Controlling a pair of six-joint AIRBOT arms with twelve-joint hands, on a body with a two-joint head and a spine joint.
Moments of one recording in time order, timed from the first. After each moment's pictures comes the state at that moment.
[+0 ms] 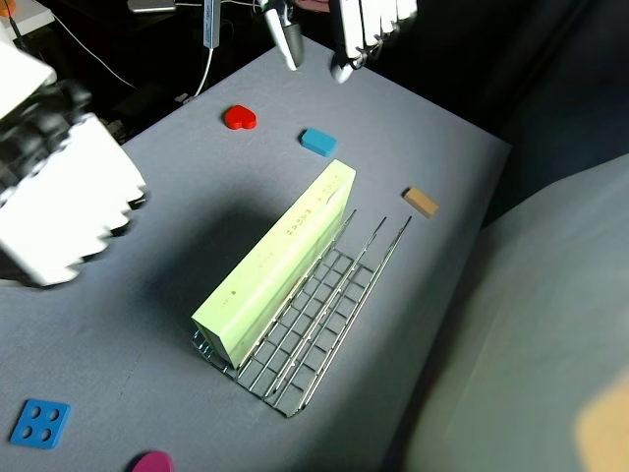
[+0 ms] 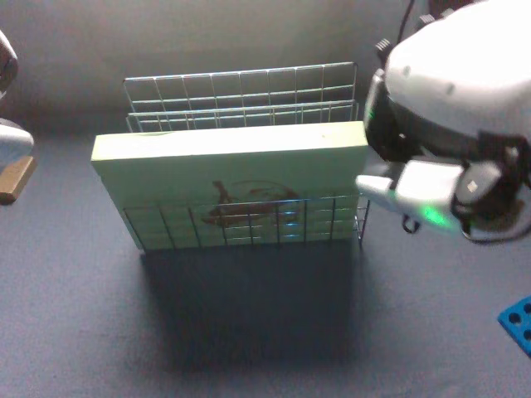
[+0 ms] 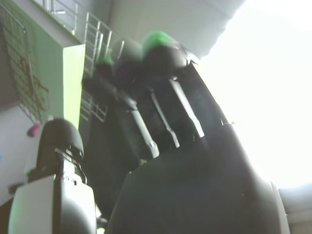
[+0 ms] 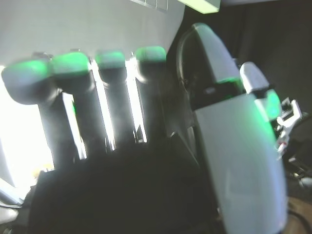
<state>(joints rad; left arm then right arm) -0.28 -0.45 0.49 0.88 0.84 0.44 -0.04 -0.85 0.36 -1.20 -0.89 0.19</state>
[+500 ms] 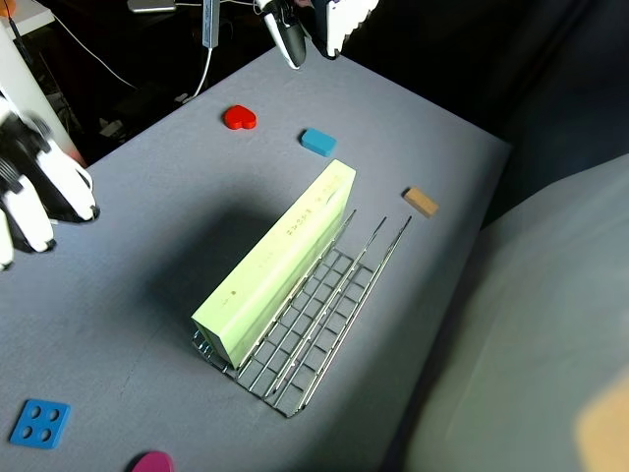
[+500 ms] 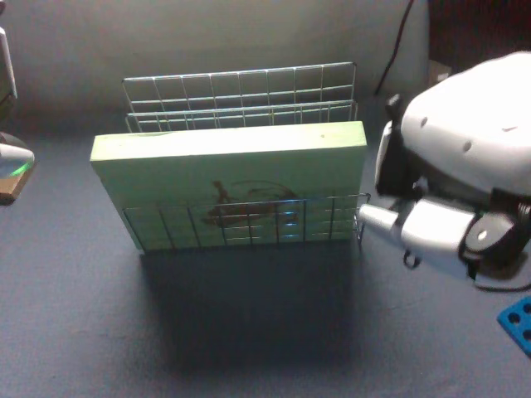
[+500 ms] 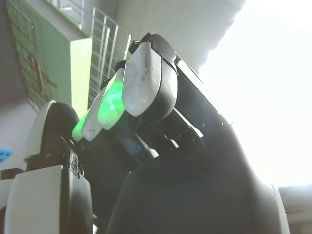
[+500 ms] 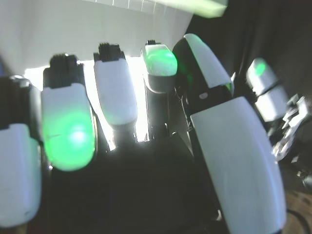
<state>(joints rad) -0.28 -0.46 0.47 0.85 0.85 0.47 -0.17 -0.81 0.32 -1.42 -0.86 0.40</state>
